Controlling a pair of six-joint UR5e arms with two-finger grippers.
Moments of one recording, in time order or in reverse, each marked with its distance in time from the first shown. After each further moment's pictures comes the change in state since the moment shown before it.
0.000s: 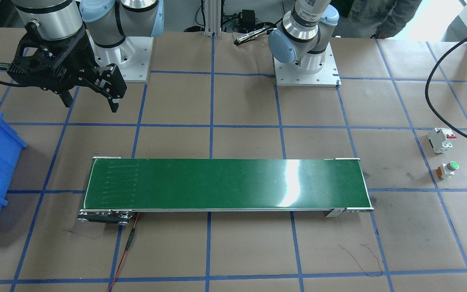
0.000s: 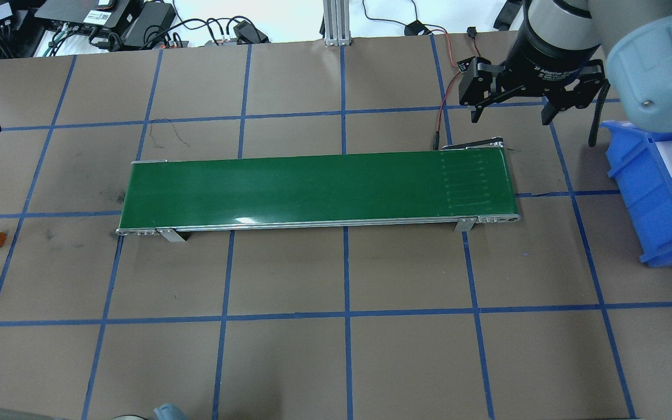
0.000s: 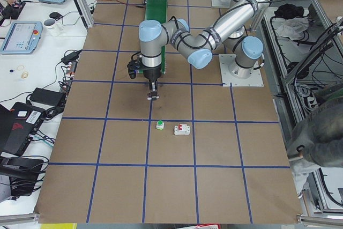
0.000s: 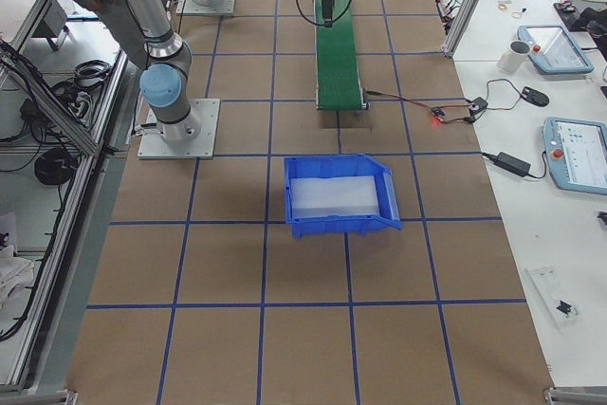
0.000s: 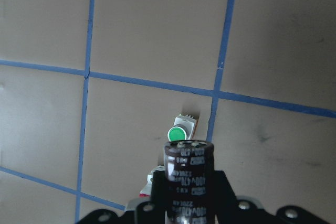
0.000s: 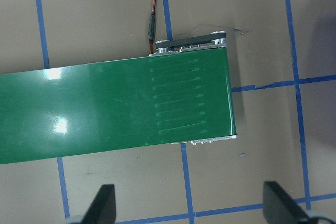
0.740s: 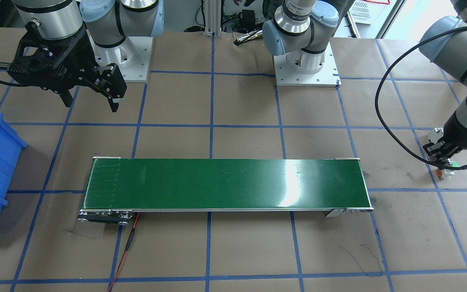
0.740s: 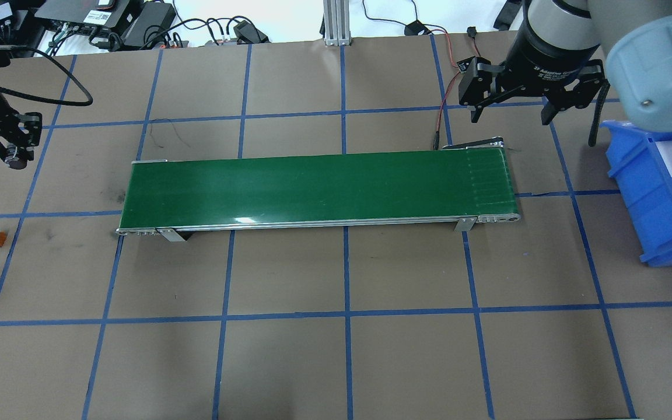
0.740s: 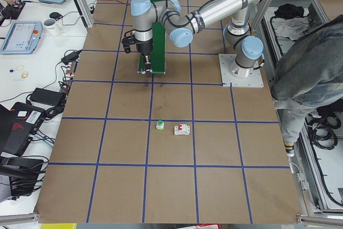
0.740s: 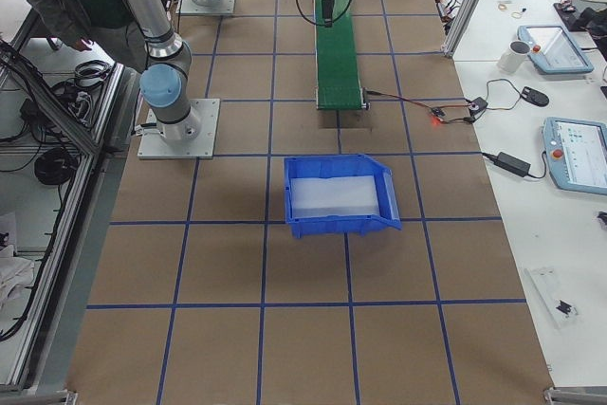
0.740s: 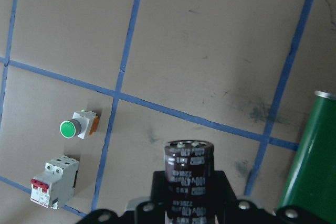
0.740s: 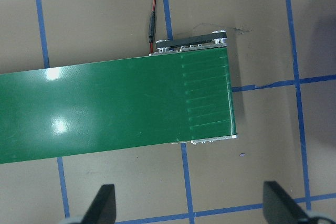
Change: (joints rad) left arm -0.254 0.006 -0.008 -0.103 0.007 -0.387; right arm 0.001 0.000 0.000 0.001 0.000 0.000
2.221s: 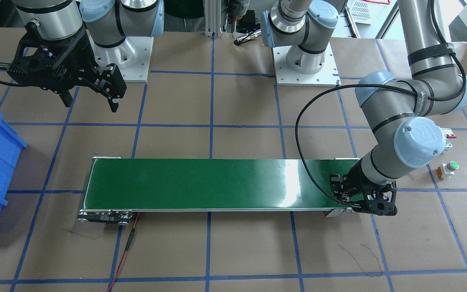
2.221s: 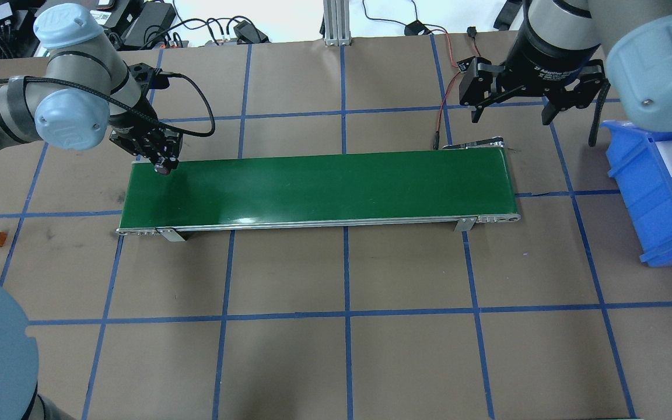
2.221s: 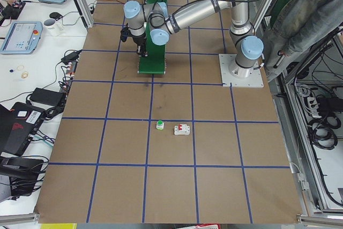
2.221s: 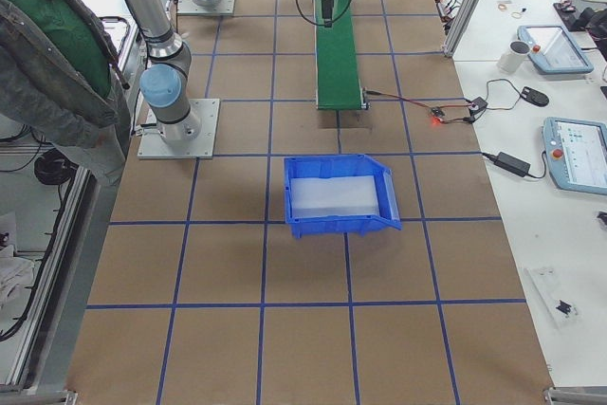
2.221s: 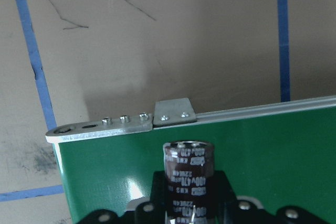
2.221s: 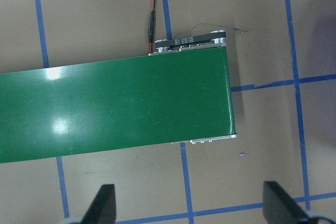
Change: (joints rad) left arm -0.234 -0.189 0.000 0.021 -0.253 0.122; right arm -0.001 0.000 0.000 0.002 -0.001 0.000
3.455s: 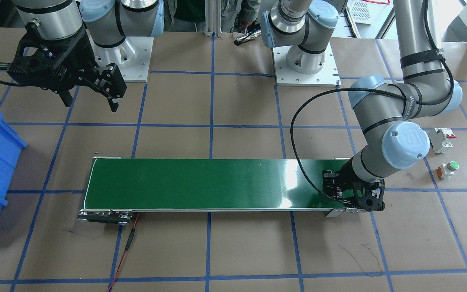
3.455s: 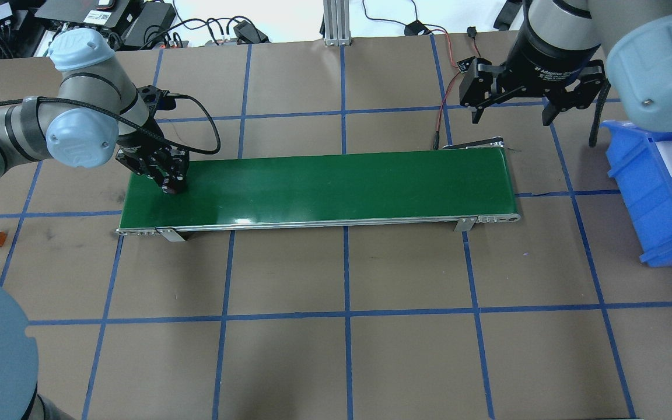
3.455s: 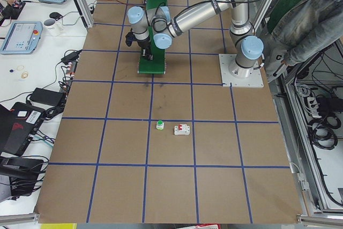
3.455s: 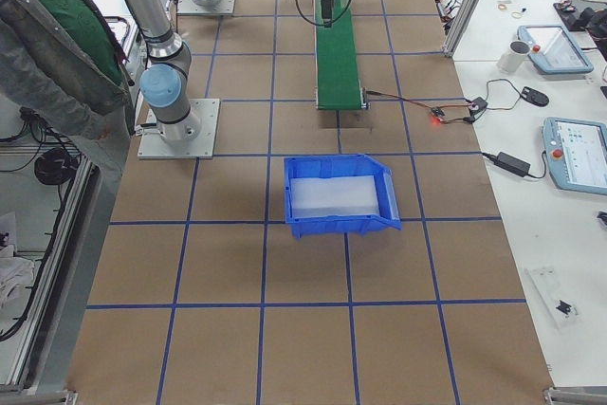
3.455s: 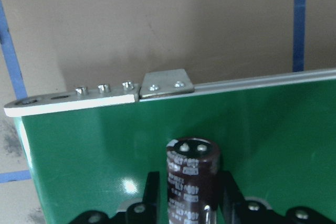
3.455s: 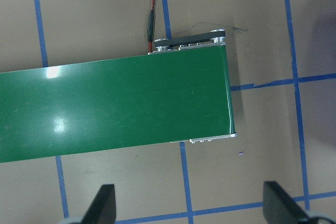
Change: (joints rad) left arm 0.001 0.000 -0.070 0.013 0.007 -0.013; right arm 0.000 0.000 0.000 0.003 -0.001 0.000
